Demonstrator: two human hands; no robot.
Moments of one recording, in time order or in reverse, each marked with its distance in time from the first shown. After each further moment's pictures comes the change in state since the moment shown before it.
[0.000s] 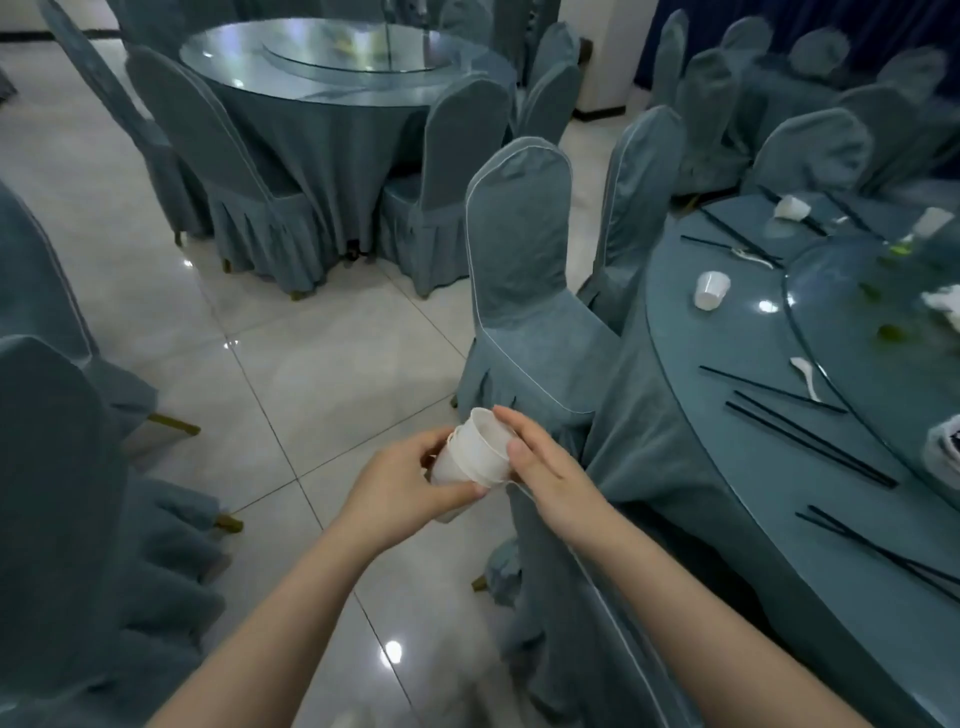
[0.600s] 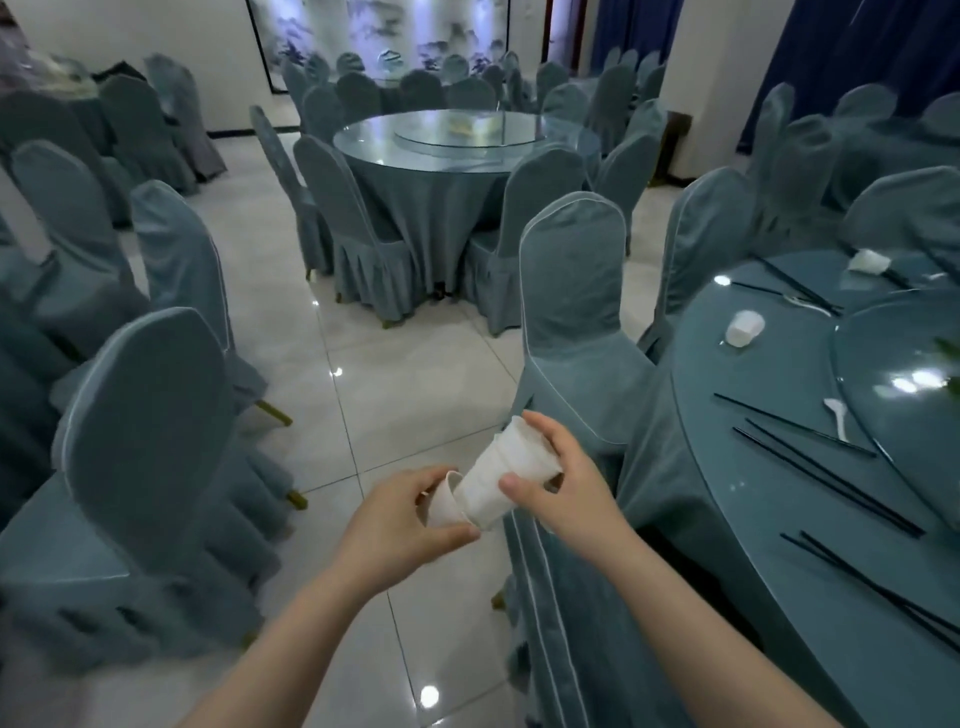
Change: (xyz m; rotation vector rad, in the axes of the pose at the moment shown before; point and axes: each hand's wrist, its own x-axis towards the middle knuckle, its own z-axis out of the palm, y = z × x) left_hand -0.136 0.067 0.087 0.174 0.224 -0.096; right_hand -0.113 0.007 -0.063 0.050 -0.066 -0.175
